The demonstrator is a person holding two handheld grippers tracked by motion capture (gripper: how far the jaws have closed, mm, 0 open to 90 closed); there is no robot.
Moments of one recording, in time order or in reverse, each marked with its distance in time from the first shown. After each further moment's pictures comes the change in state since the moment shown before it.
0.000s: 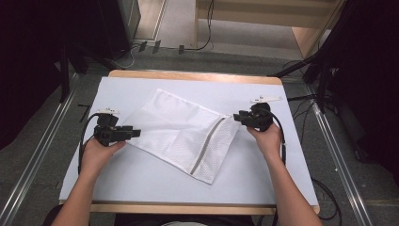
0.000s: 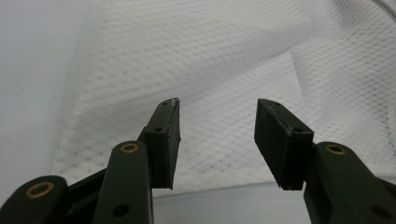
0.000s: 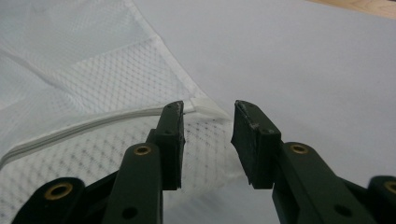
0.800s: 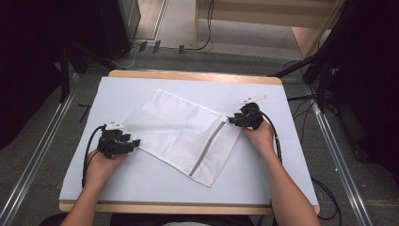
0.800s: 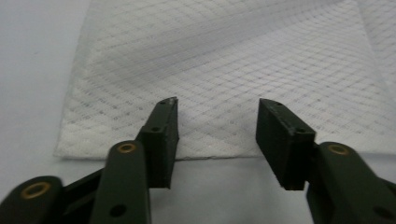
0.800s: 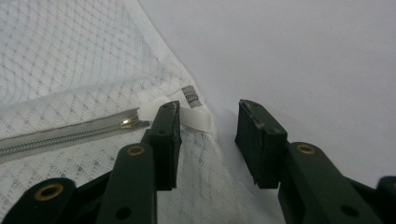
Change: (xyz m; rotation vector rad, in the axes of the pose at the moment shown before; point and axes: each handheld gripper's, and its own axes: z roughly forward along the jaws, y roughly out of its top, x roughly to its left) left arm -0.010 -0.035 0.018 -0.022 0.177 0.084; right arm -0.012 -0.007 0.049 0.128 -0.033 -0.062
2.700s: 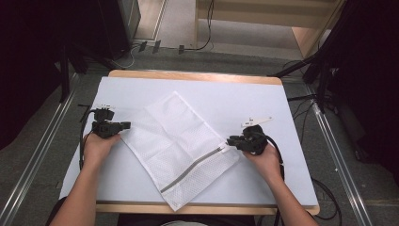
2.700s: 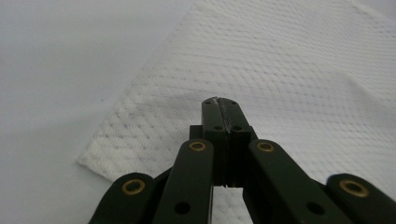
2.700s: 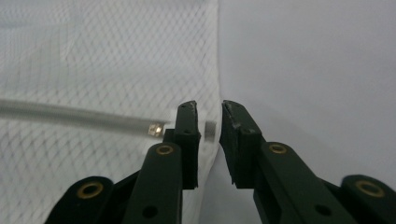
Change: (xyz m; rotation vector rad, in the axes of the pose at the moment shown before) left arm 0.052 0.039 0.008 0.018 -0.070 -0.172; right arm 0.064 -0.042 -0.060 0.003 0.144 -0.023
